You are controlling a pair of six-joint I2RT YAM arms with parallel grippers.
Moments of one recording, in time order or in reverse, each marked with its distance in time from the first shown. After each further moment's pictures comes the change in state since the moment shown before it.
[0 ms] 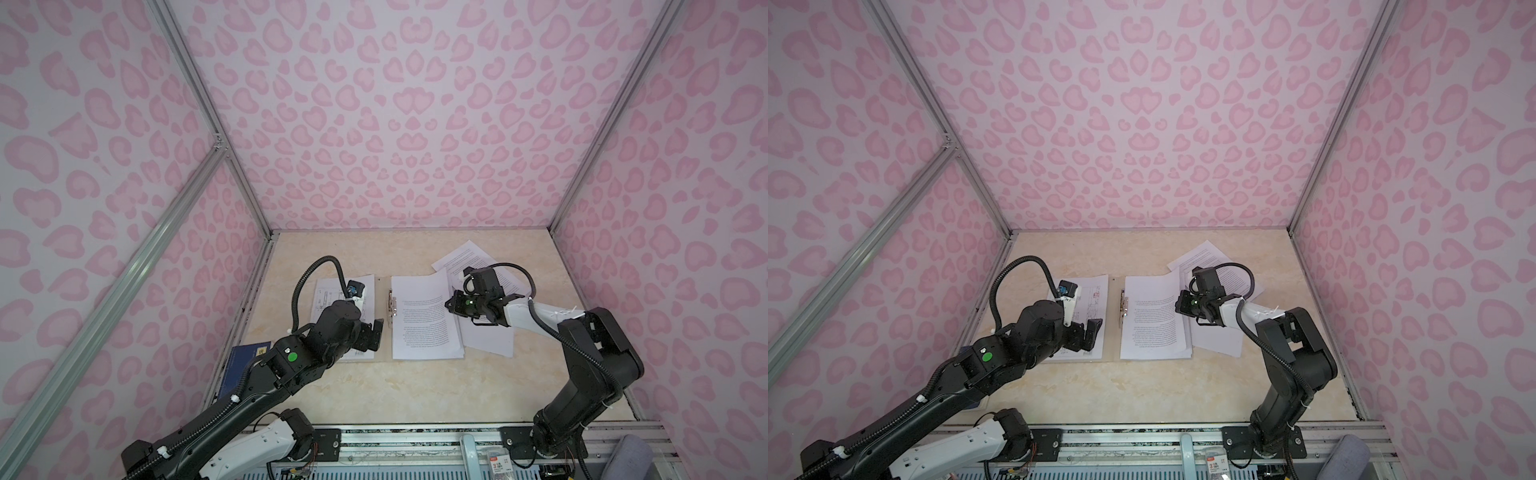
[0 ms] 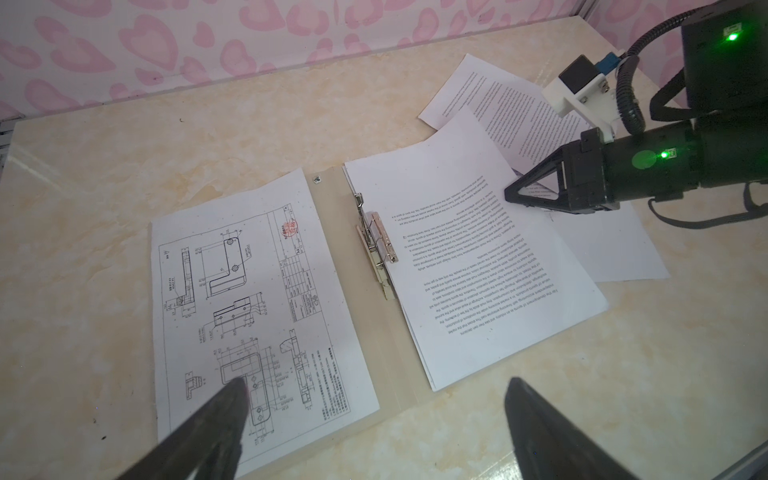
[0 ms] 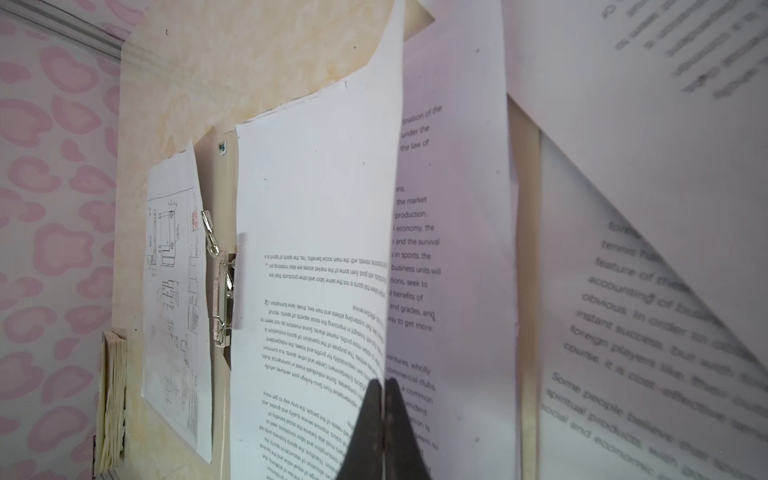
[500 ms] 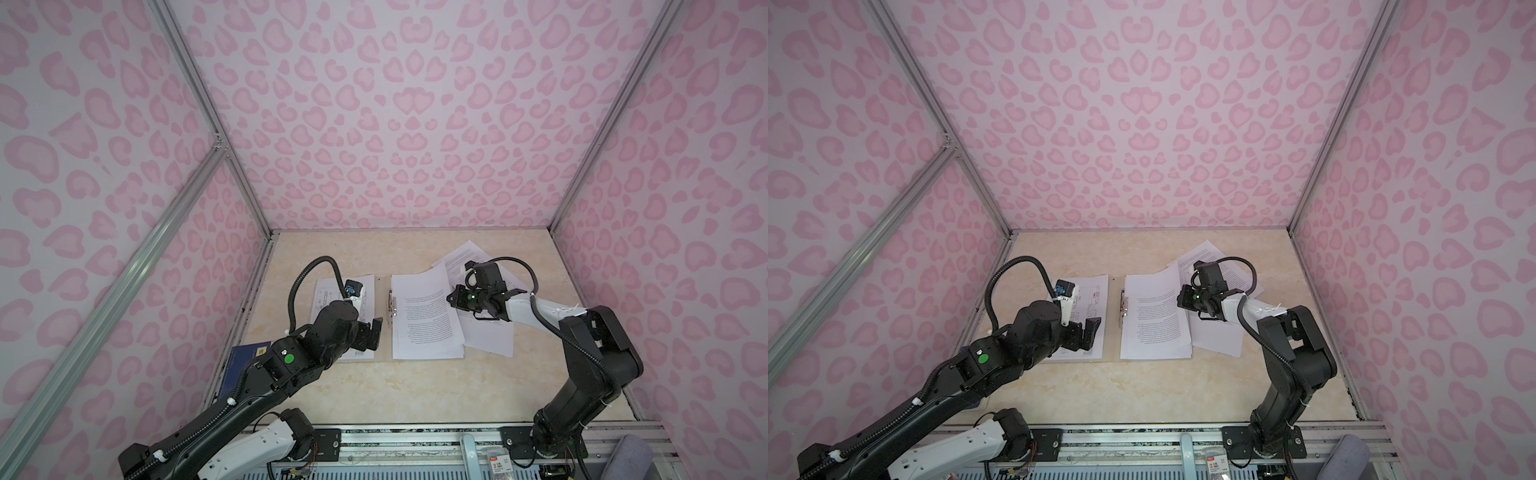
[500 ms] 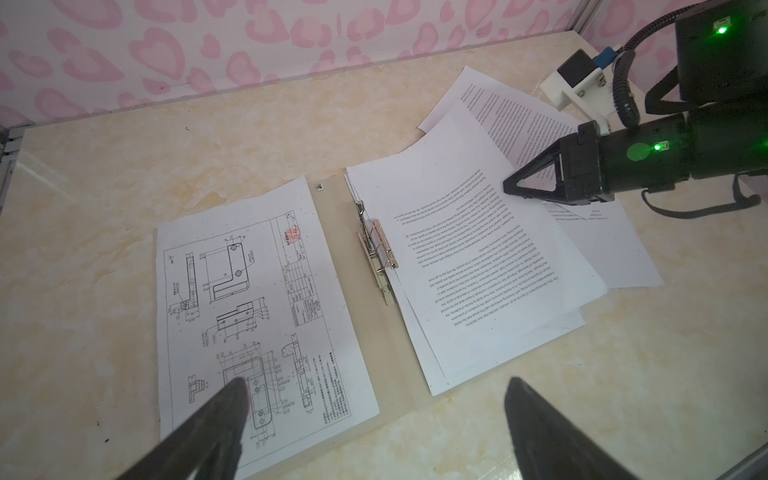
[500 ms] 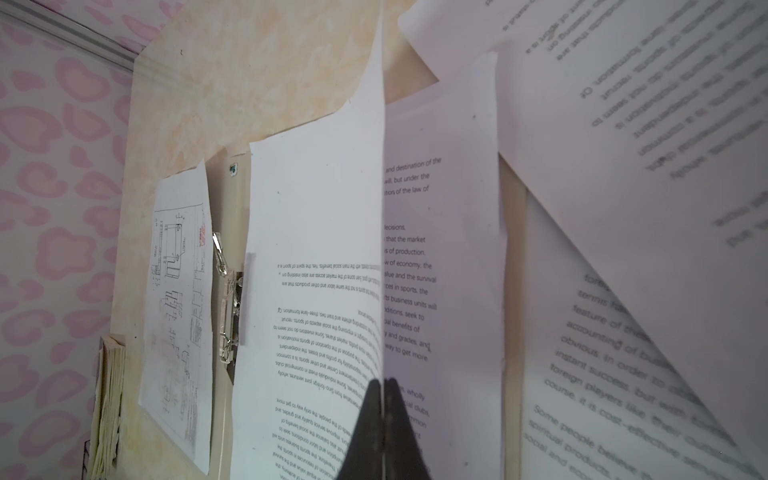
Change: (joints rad) left arm -0.001 -0.014 0.003 0.000 -0.007 0.000; right arm -0.018 0.011 0.048 -0.022 -0.010 -0.038
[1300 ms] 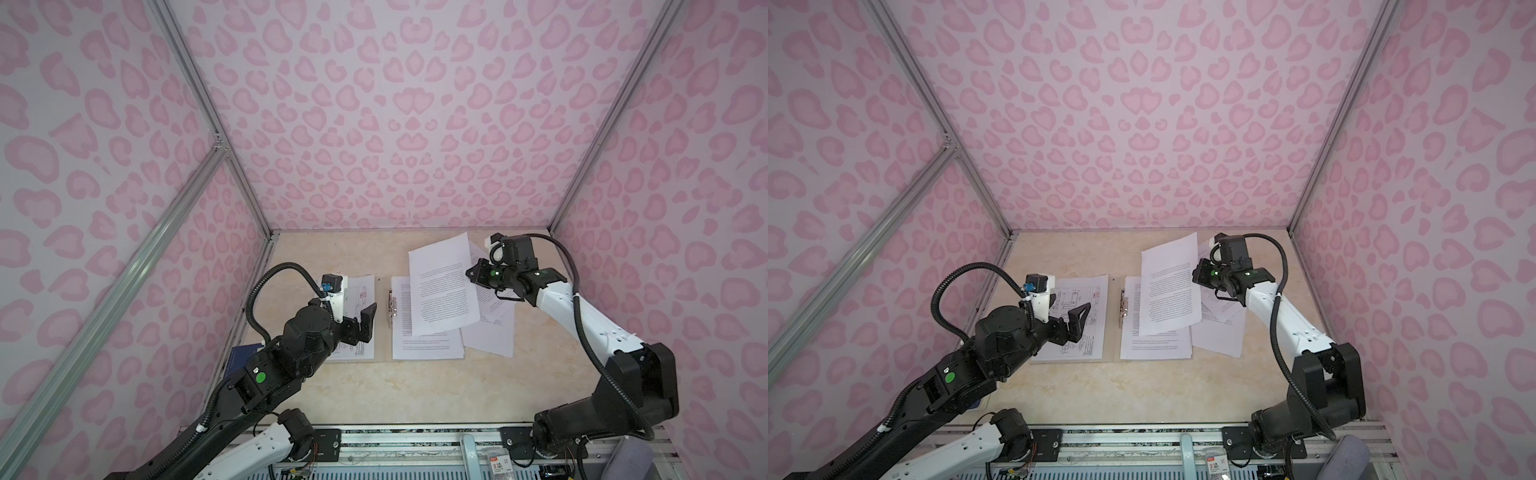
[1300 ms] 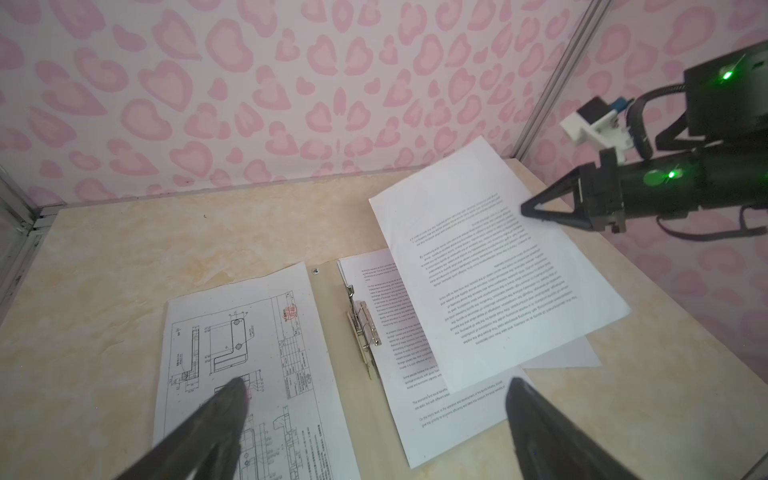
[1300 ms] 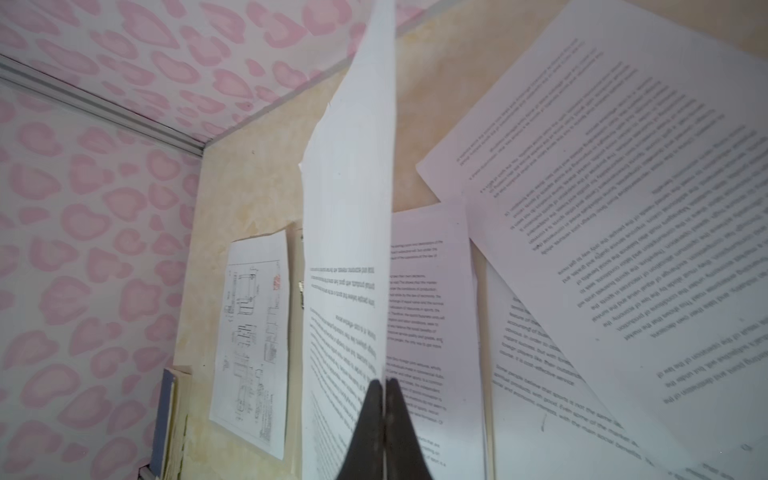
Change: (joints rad) left arm 0.000 -0.148 0.011 0.119 -0.047 0.018; right arm -0.100 -0.193 0.188 -0.338 0.018 -0.034
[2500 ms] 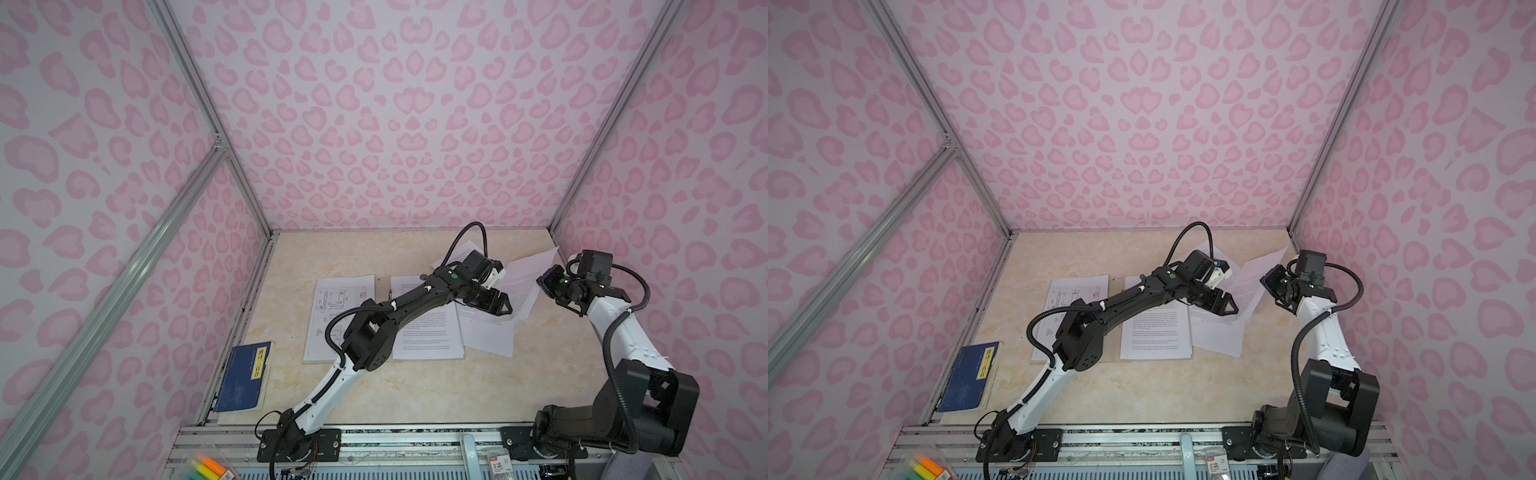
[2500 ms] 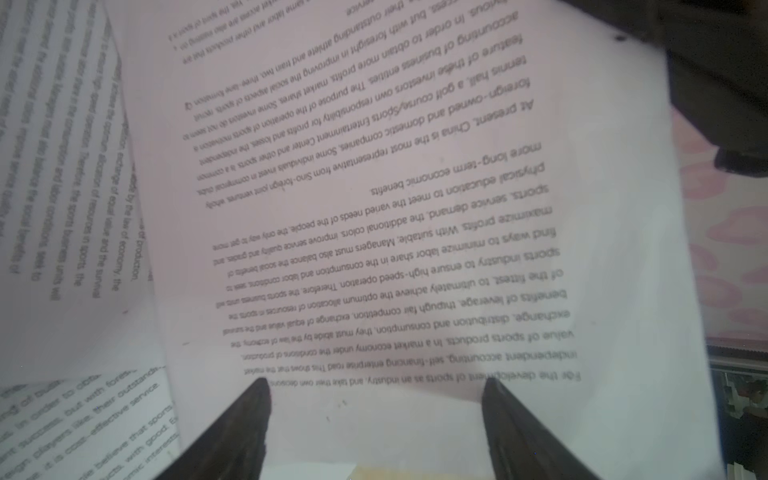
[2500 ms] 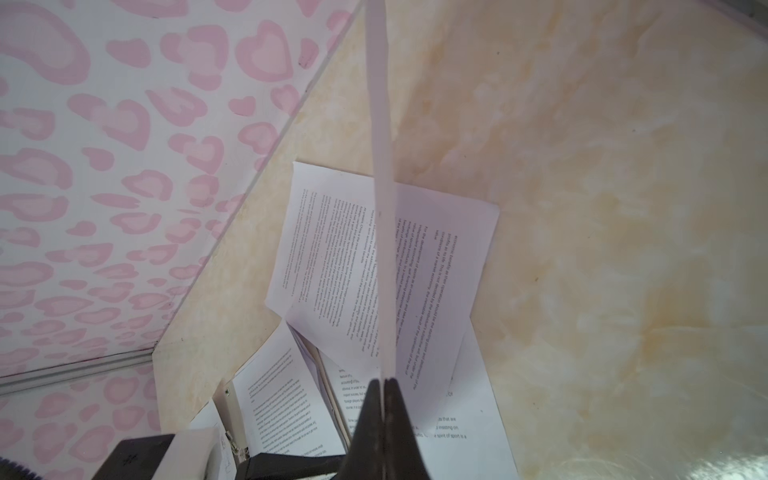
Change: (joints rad) left arm -0.111 1.752 1.390 -0.056 0.887 -0.090; right arm -0.529 -0.143 -0.058 -0.071 -0.028 0.065
